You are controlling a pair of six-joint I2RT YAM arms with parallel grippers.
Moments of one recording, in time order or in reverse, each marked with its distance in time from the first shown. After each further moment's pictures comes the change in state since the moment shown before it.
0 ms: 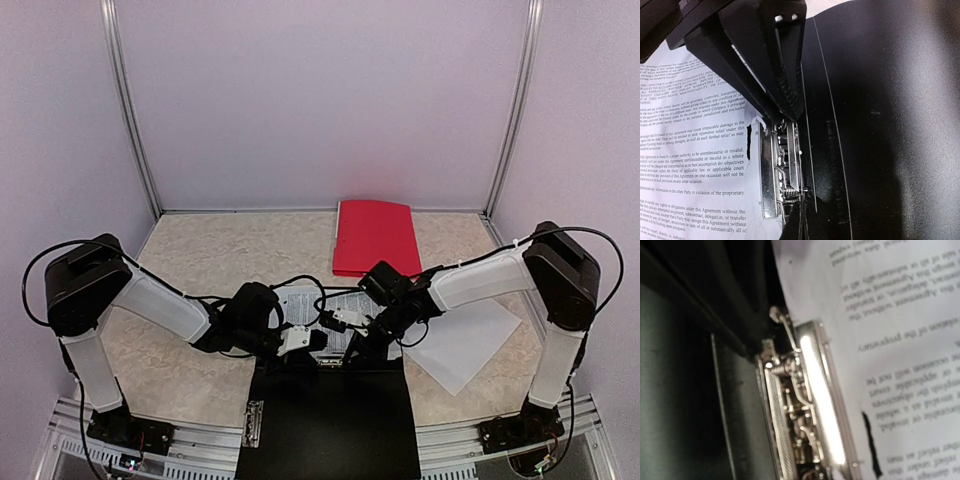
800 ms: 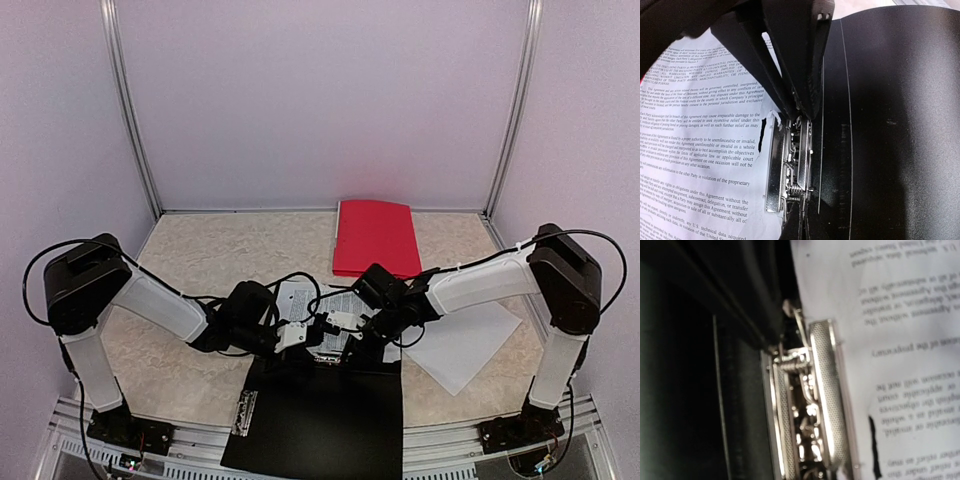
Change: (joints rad) left arm 0.029 -0.002 -0.020 0.042 -0.020 -0.010; right arm 0.058 -0.025 0.009 -0.008 0.139 -0.005
